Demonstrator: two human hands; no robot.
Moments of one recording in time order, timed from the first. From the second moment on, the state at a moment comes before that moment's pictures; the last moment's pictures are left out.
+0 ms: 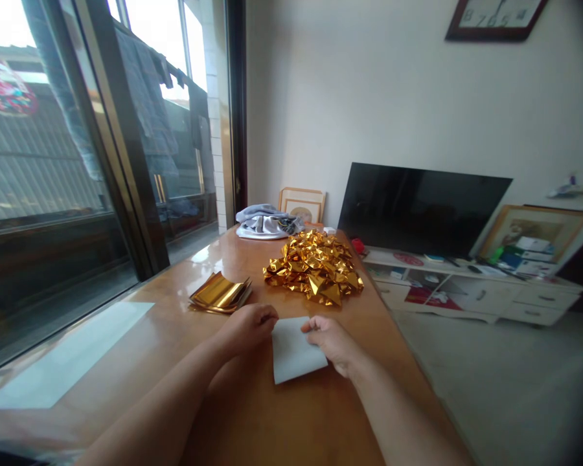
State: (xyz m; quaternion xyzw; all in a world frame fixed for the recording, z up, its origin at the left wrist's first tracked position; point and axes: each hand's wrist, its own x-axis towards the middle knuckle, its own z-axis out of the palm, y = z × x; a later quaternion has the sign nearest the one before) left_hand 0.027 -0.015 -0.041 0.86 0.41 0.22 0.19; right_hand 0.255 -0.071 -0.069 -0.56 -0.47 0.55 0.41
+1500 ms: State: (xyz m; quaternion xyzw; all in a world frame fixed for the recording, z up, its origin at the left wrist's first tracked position) left_hand 0.047 -0.057 -0.031 0.96 0.26 0.10 0.07; right_hand 0.275 -0.076 -0.053 -0.61 -0.66 0.23 0.38
